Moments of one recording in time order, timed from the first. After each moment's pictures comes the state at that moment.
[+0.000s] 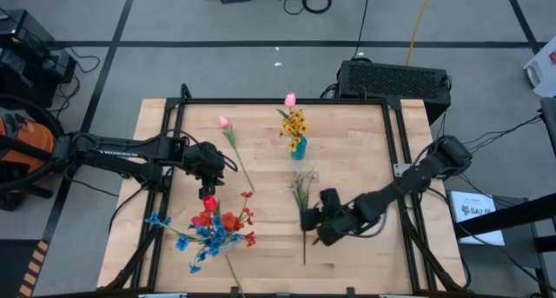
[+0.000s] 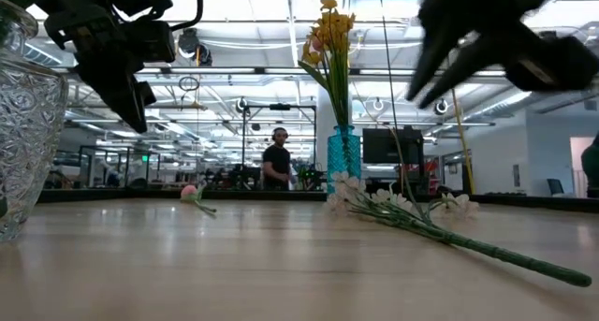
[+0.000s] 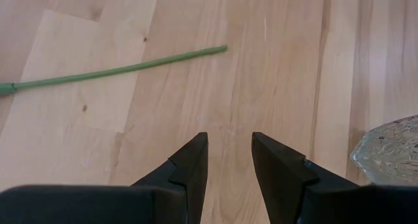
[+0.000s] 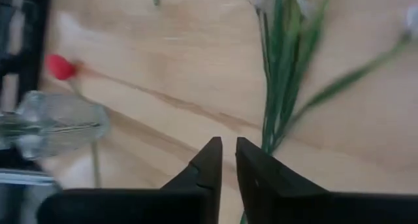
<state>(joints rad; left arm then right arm) 0.06 0.99 0.65 -0.66 0.15 -0.20 0.51 1.67 1.16 -0.58 0.43 1.83</state>
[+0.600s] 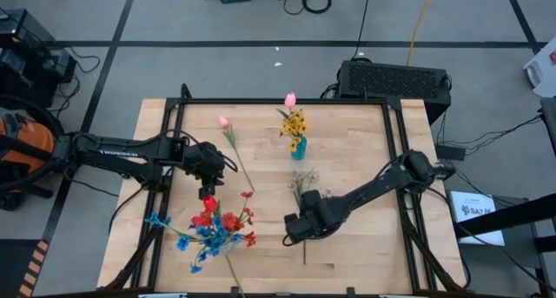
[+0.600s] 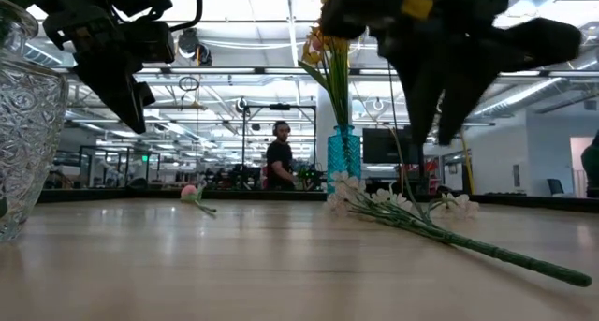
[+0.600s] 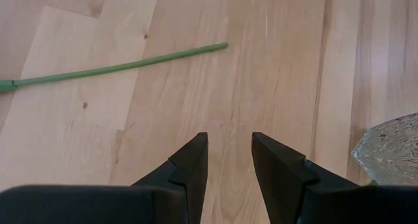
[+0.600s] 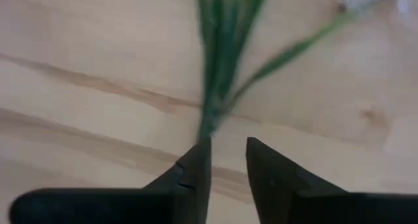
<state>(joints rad) 0.06 0.99 0.65 -0.67 0.15 -0.20 0.43 2.00 1.59 -1.10 0.16 1.78</state>
